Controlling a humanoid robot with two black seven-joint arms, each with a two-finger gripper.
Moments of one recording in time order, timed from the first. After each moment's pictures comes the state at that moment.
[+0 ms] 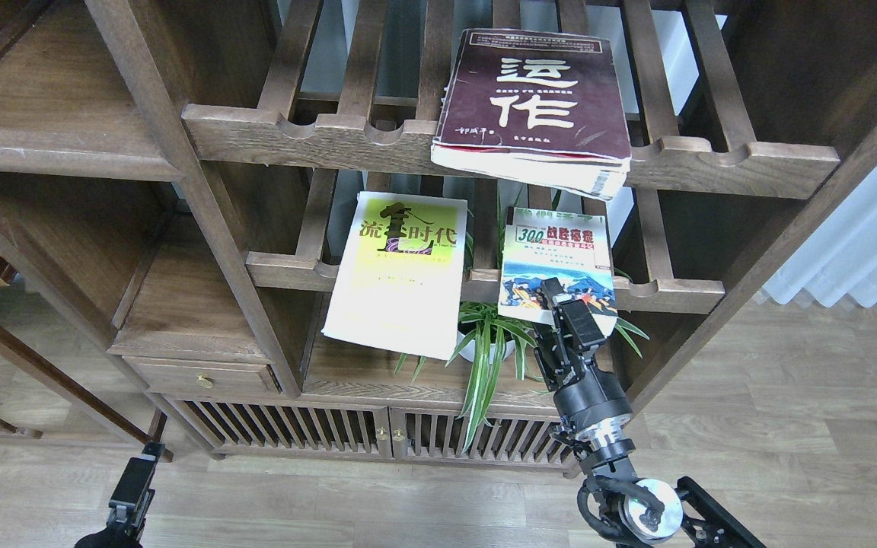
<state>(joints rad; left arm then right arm) 0.21 0.24 -0.96 -0.94 -0.24 -0.49 -0.32 -0.01 0.02 1.08 1.05 0.29 0.58 0.11</state>
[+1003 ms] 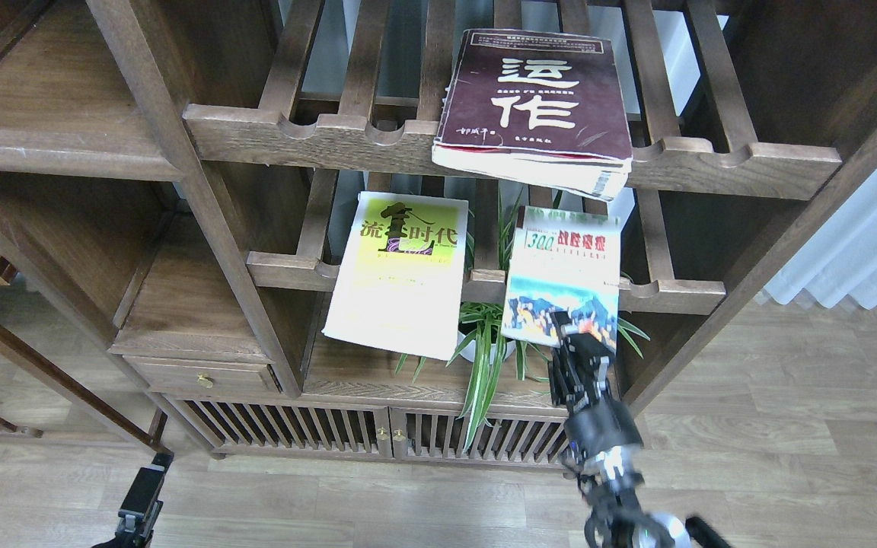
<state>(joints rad) 0.21 0.23 -0.92 -0.92 -0.25 -0.49 -0.31 -0.27 0.02 1.08 1.23 0.35 0.58 0.10</state>
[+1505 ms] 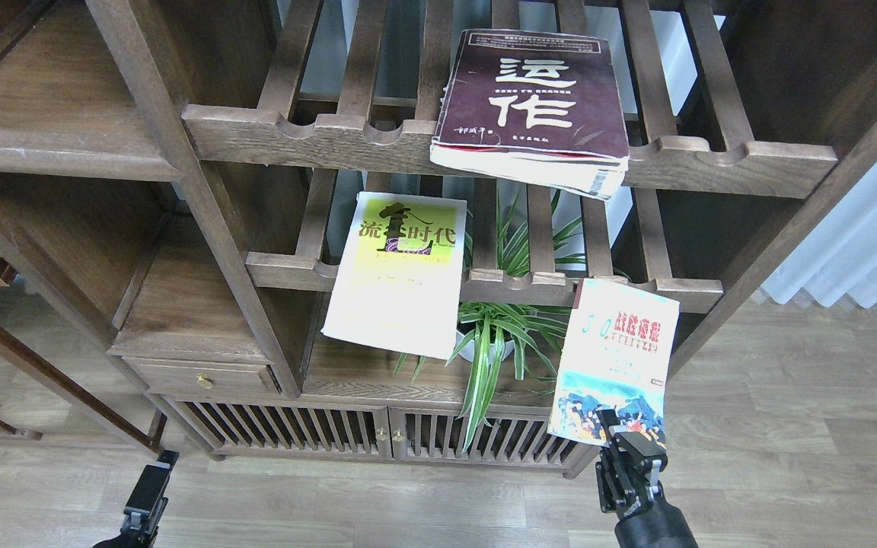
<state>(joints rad) 0.19 0.24 -0.89 -0.92 -0.24 -0.49 -0.31 -0.47 -0.09 1.11 1.26 0.38 0.58 0.11</state>
